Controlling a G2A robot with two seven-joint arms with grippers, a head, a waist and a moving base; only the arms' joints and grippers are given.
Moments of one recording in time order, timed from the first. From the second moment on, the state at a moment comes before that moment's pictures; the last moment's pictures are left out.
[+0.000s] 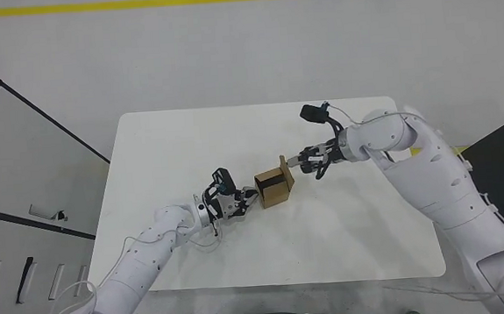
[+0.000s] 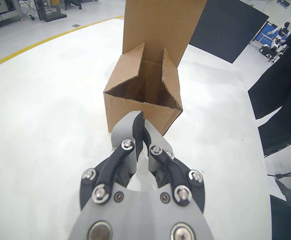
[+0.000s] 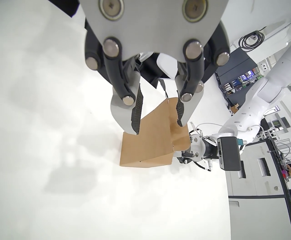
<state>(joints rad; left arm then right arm) 1.17 -1.18 -0.87 -1.03 1.35 -0.77 0.38 -0.90 -1.03 0.95 -1.53 -0.23 0.26 1.26</state>
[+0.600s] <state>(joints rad) 1.17 -1.18 -0.87 -1.03 1.35 -0.77 0.38 -0.77 -1.07 0.79 -1.56 -0.38 0.28 1.32</state>
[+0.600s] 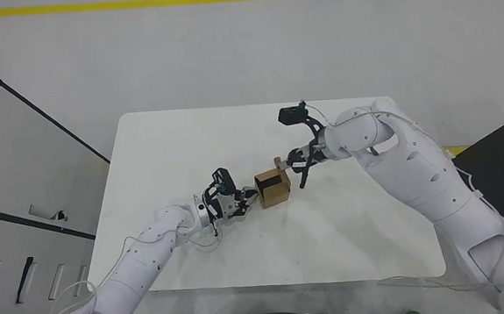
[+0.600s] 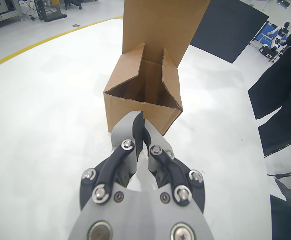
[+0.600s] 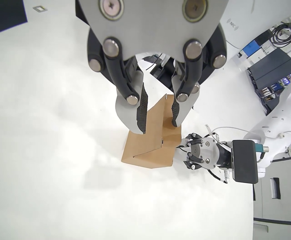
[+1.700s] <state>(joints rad) 1.22 -1.17 -0.91 -1.08 1.33 -0.75 0.34 -0.69 -1.13 0.66 -1.54 -0.47 0.31 1.35</state>
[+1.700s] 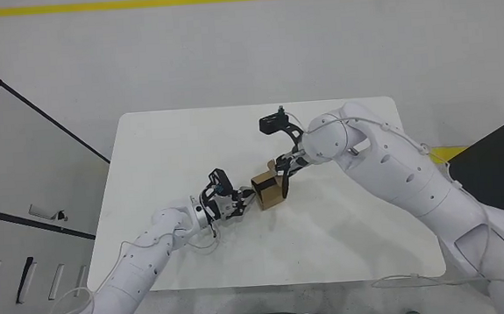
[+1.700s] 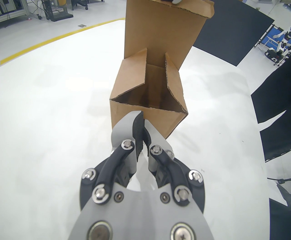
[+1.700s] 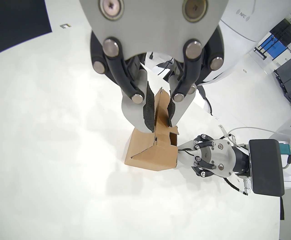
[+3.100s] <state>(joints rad) 1.38 -1.08 -1.12 -1.21 1.39 -0.76 0.33 -0.61 -1.22 0.56 -1.50 -0.55 0.32 1.40</state>
